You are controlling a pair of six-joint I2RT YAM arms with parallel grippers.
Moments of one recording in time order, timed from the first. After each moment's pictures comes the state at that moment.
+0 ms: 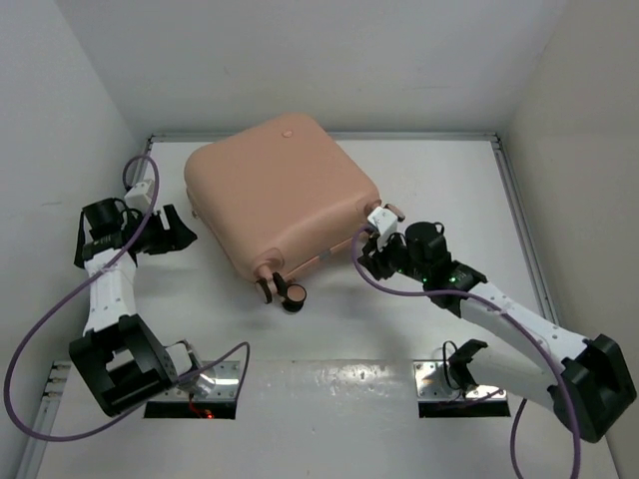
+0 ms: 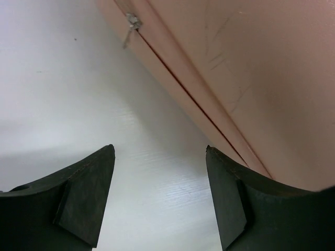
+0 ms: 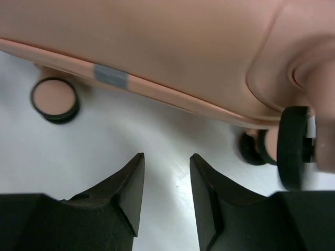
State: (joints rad) left arm 0.50 1.17 0.85 -0.51 0.66 0.16; right arm 0.57 1.02 0.53 0.03 -0.19 -0.18
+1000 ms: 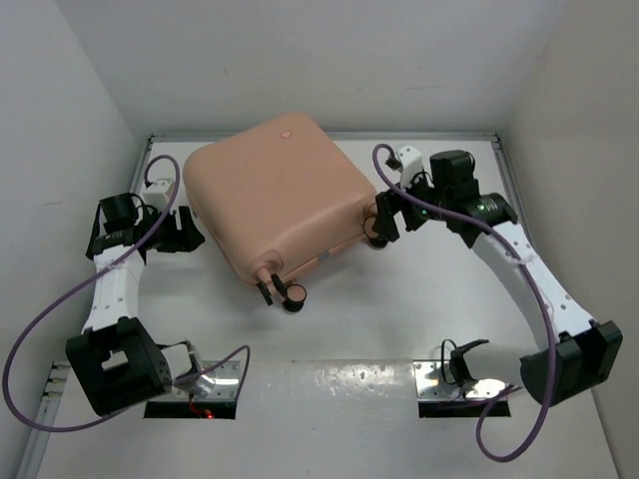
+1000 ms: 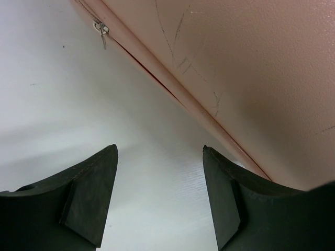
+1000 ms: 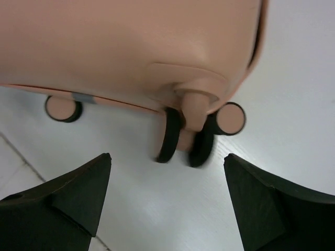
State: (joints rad) left arm 0.38 1.17 0.86 -0.52 0.58 0.24; right arm 0.34 1.22 1.15 -0.62 -0.31 -0.19
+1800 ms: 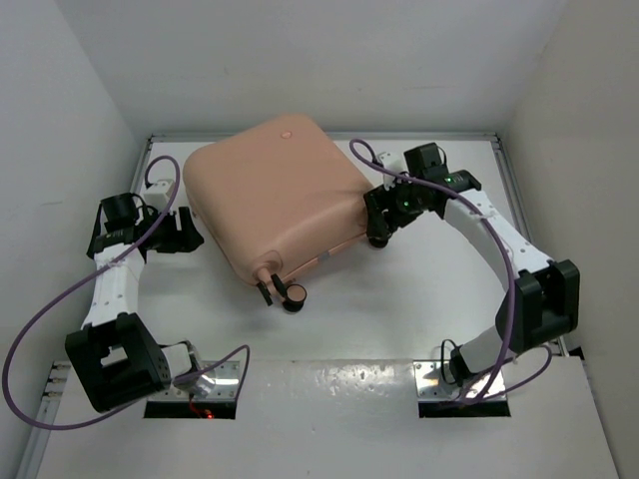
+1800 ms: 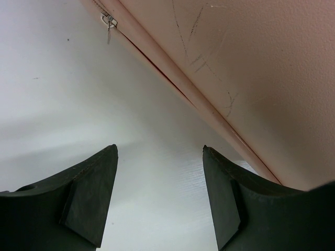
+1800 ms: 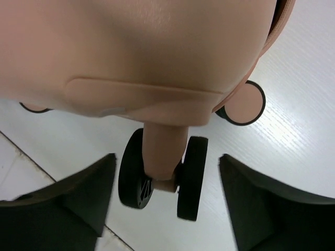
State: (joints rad) left arm 0.38 1.19 0.86 -0.52 0.55 0.24; right arm 0.32 1.53 1.28 -0.75 -0.36 -0.17
